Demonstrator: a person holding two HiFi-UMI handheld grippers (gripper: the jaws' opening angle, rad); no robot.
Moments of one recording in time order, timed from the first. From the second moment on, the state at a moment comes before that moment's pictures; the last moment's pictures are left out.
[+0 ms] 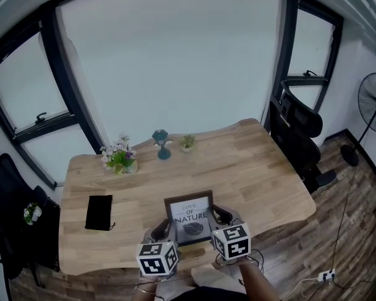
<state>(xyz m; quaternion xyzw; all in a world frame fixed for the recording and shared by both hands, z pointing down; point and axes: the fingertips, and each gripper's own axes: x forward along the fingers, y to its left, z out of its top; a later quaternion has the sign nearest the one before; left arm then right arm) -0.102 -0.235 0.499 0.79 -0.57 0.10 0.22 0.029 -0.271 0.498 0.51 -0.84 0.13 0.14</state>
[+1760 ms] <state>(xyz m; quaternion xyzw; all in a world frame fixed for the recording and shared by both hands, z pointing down) -0.102 -0.123 0.395 0.81 -0.57 0.04 0.13 0.030 -0.147 0.379 0.53 -0.85 0.01 0.05</state>
